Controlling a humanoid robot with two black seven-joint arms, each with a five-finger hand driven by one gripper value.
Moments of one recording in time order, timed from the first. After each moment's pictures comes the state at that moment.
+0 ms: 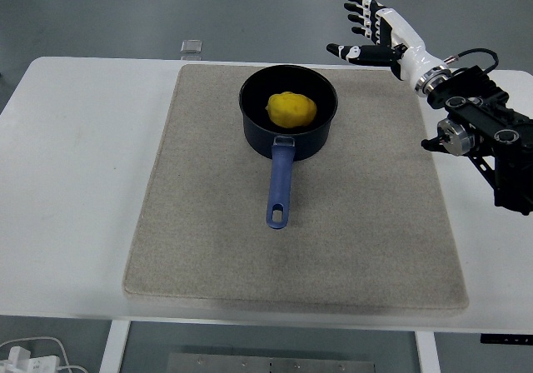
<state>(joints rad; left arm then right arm) -0.10 0.00 -0.05 -0.21 -0.05 -0.13 0.14 1.10 -0.16 0.33 0.53 -0.43 0.05 0.41</state>
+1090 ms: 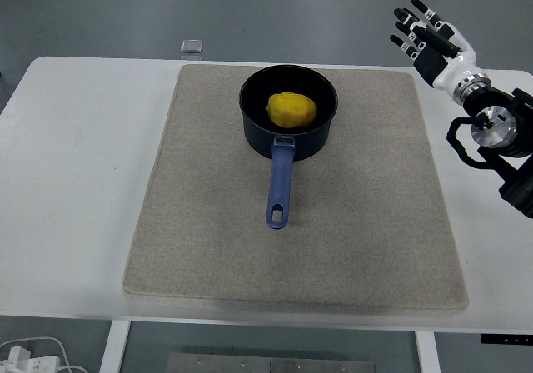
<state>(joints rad) -0.10 0.00 -0.05 -0.21 -0.05 -0.13 0.14 1.05 -0.22 0.40 0.54 0.25 0.15 0.22</state>
